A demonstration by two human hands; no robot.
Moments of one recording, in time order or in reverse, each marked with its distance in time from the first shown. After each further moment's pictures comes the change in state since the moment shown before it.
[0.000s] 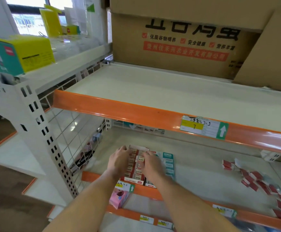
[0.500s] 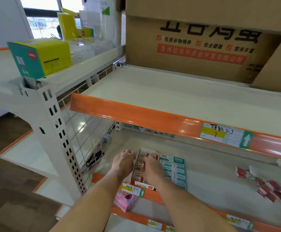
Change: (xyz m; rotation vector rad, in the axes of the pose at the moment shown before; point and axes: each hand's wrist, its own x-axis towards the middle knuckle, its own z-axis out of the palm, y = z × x) left_hand 0.005 -0.031 -0.011 0.066 -0.096 -0.030; right_hand 0.022 -0.031 0.027 -0.031 -0.112 -0.004
